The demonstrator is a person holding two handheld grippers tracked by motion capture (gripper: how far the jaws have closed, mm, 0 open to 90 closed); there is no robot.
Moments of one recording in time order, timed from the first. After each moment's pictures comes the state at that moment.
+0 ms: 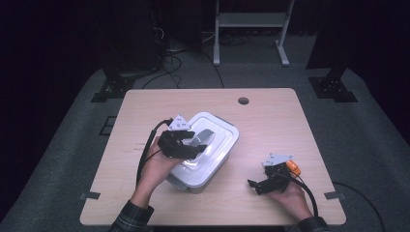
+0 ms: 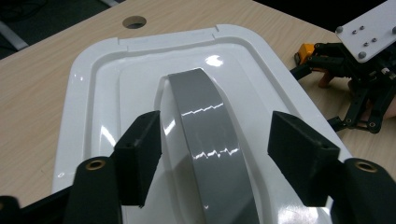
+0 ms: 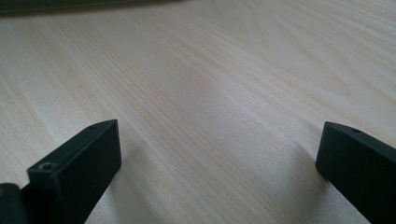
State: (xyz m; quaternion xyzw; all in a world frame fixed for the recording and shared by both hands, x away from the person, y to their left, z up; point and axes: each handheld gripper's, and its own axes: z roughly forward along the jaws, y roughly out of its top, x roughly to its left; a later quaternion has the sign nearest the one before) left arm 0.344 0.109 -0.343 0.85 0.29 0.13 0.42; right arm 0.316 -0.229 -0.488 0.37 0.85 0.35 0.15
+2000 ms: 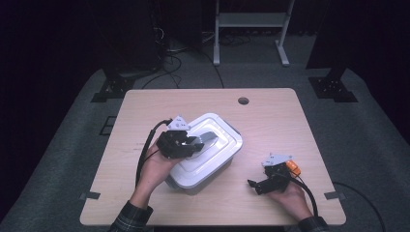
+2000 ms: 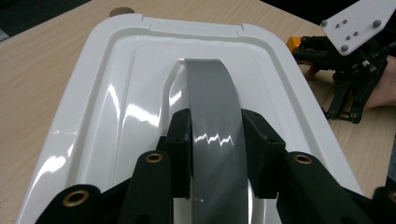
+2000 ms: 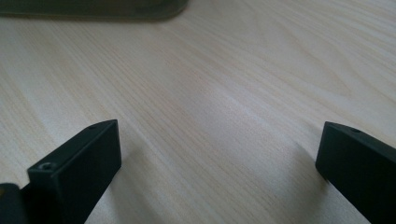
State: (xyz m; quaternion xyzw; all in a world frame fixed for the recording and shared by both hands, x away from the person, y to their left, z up) left arm 0.342 0.113 -0.339 0.86 0.28 0.11 0.42; right arm 0.316 -0.229 -0.488 0.37 0.85 0.35 0.15
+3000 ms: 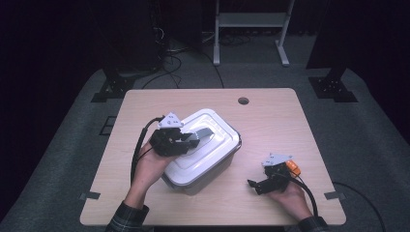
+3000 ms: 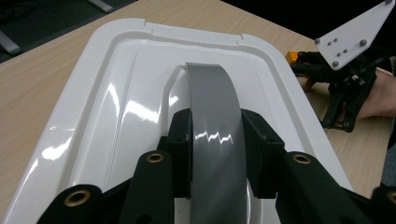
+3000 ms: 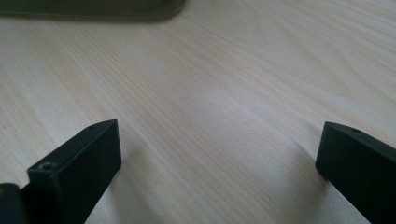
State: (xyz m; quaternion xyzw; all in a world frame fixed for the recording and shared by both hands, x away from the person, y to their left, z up) left arm 0.338 0.127 -0.326 0.84 0.29 0.12 0.44; right arm 0.317 -0.229 -0.488 0.37 0.85 0.35 0.15
